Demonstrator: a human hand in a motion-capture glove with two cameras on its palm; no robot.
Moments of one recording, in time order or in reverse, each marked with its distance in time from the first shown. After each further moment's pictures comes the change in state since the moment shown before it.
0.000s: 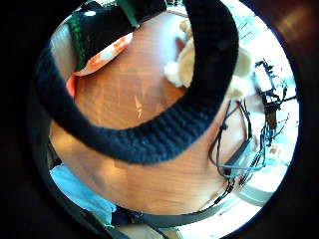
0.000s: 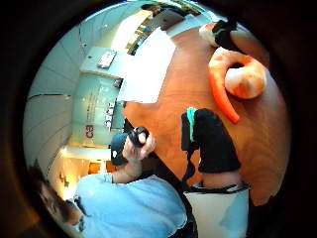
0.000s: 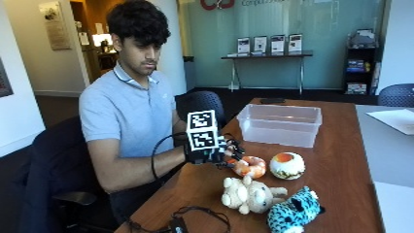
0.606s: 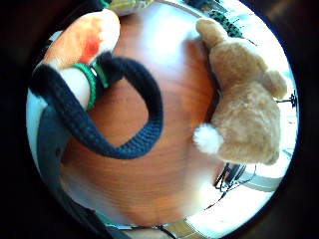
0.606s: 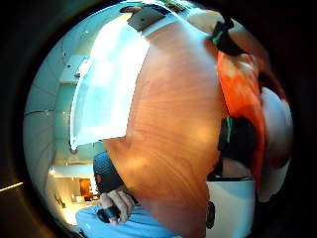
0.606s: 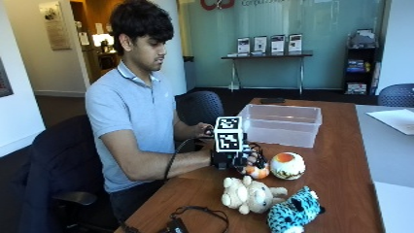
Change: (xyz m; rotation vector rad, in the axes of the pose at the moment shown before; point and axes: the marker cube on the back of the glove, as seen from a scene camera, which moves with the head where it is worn) arm -0.004 -0.074 0.047 0.010 0.175 0.142
